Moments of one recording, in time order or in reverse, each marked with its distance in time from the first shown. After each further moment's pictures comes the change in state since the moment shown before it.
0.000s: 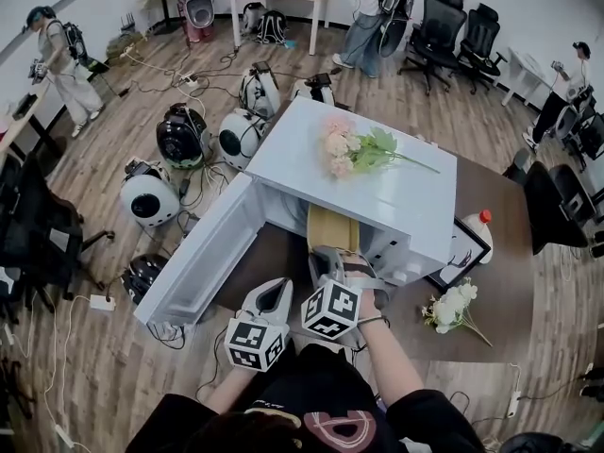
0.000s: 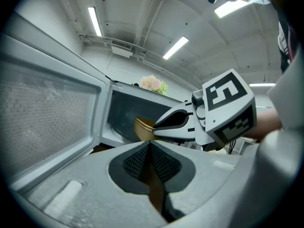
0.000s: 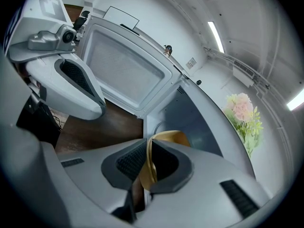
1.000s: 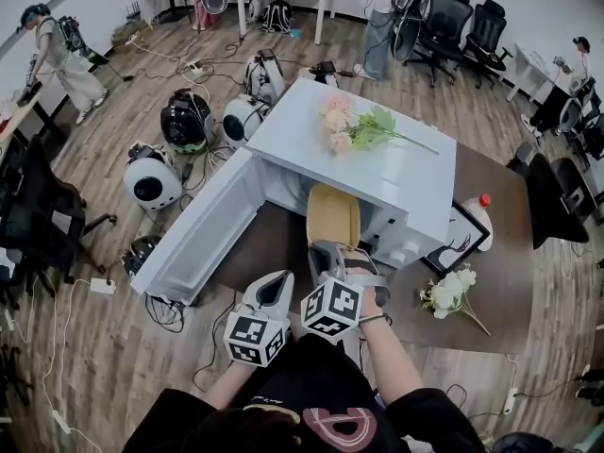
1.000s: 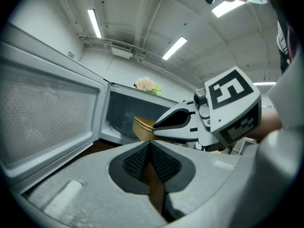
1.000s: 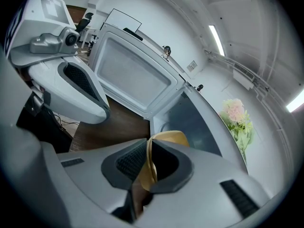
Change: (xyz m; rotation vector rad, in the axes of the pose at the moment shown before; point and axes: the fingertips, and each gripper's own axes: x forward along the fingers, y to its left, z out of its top) left arm -0.027 -0.028 -0.011 0.001 -0.004 0.016; right arm -0.037 0.025 -0.002 -0.015 -0.027 0.006
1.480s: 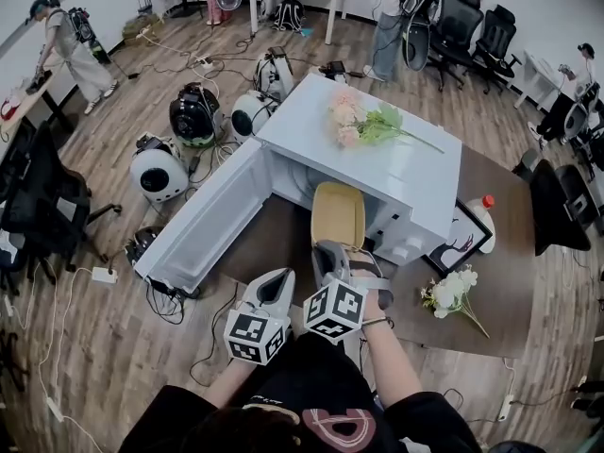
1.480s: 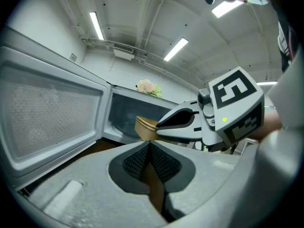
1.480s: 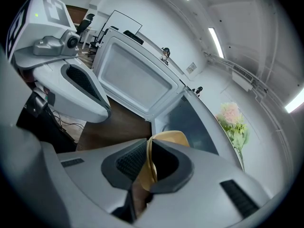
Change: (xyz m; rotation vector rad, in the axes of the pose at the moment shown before) left arm -0.016 -0.006 -0.002 -0.006 -0.013 0.024; right arm -0.019 0.009 0.003 -0.001 -0.018 -0.012
